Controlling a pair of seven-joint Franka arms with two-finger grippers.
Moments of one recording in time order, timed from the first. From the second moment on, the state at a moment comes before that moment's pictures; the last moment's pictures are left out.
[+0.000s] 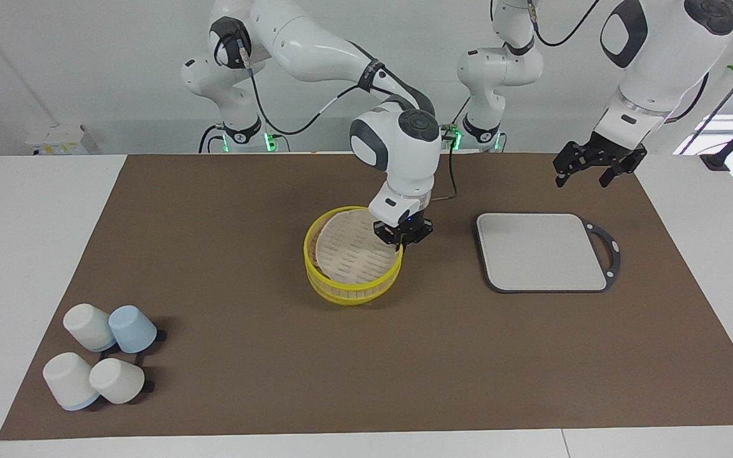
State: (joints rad) left arm -0.05 -0.04 0.00 -1.71 -0.03 1.66 0.01; right arm 0.70 0.63 -0.02 -1.25 -0.05 1.95 0.68
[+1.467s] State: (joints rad) left arm -0.05 -0.05 -0.01 -1.71 -0.03 1.66 0.01; right arm 0.70 0.60 -0.02 -1.33 -0.05 1.96 0.70
